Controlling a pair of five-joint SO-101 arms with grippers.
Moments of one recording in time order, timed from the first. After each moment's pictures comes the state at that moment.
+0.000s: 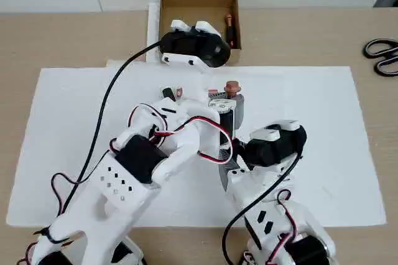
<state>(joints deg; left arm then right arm) 37.7 -30.6 17.6 58.9 33.1 -28.0 -103.6 70.3 65.1 -15.3</state>
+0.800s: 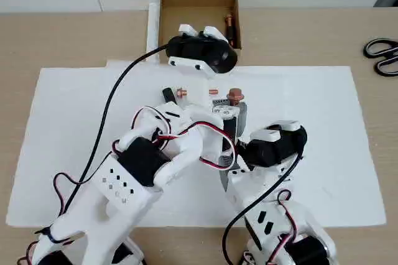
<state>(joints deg) 39.6 -30.6 17.5 61.7 32.7 -28.0 -103.6 70.3 65.1 -15.3</state>
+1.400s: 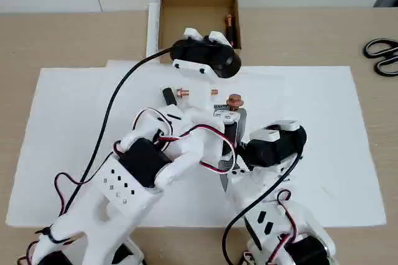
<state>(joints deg) 40.3 -30.6 17.5 63.6 31.6 -28.2 -103.6 70.3 65.1 -15.3</state>
